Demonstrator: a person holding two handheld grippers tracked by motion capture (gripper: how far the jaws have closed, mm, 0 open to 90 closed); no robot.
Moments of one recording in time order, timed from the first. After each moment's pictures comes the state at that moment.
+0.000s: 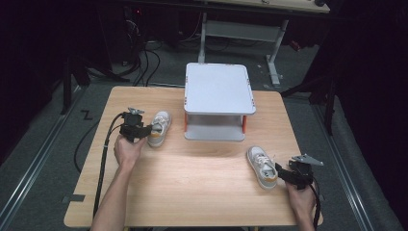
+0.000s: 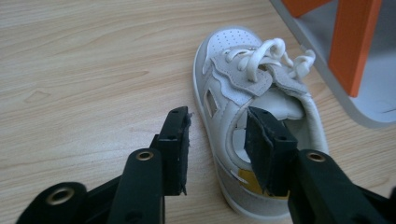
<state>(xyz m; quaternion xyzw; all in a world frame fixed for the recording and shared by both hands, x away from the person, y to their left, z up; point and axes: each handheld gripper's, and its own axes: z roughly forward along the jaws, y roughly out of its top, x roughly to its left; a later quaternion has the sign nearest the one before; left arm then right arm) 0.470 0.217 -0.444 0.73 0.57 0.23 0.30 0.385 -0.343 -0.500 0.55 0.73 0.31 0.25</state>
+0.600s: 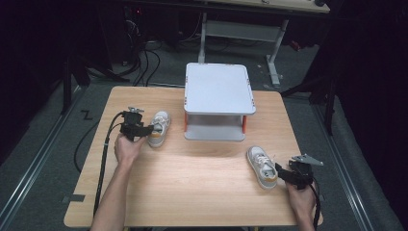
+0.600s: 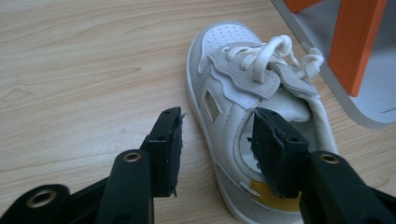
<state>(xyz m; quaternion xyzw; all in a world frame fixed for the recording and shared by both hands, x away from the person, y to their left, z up) 0.476 0.225 -0.448 0.72 0.58 0.20 0.32 0.385 -0.343 -0.500 0.55 0.73 0.31 0.25</state>
